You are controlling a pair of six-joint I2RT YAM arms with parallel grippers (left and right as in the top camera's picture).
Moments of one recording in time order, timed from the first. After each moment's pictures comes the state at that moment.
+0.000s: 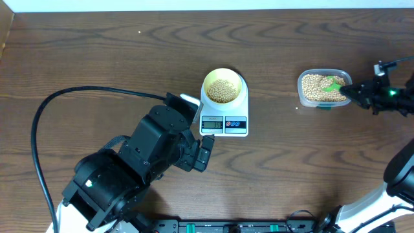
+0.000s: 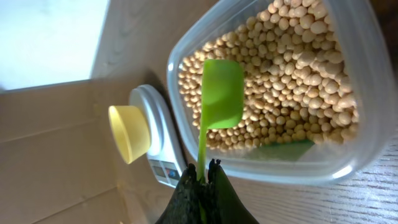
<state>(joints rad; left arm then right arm) -0.73 1.04 1.38 -1.18 -0.09 -0.27 -0.55 1.92 1.38 -0.97 -0.96 -0.02</state>
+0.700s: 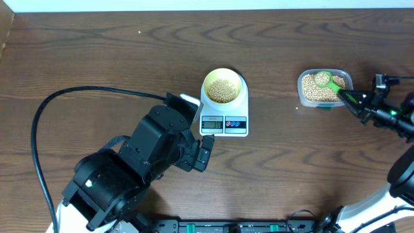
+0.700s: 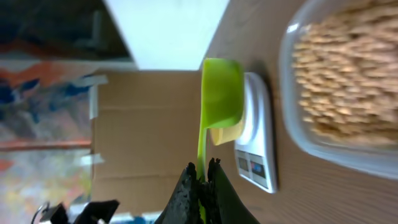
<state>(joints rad) -0.73 1.04 1.38 -1.18 -0.09 -0.27 -0.59 1.92 1.19 -0.98 -1.46 -0.24</state>
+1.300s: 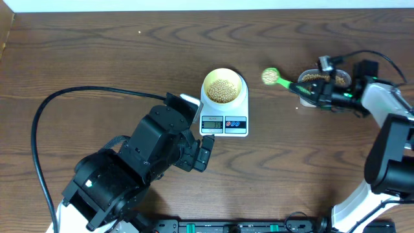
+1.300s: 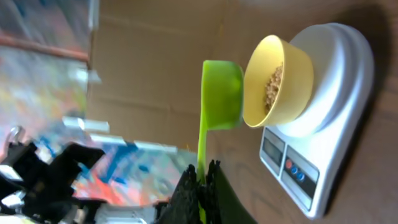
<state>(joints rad) -0.73 1.04 1.38 -1.18 -0.09 -0.27 -0.20 1.92 1.18 -0.63 -1.53 -0.07</state>
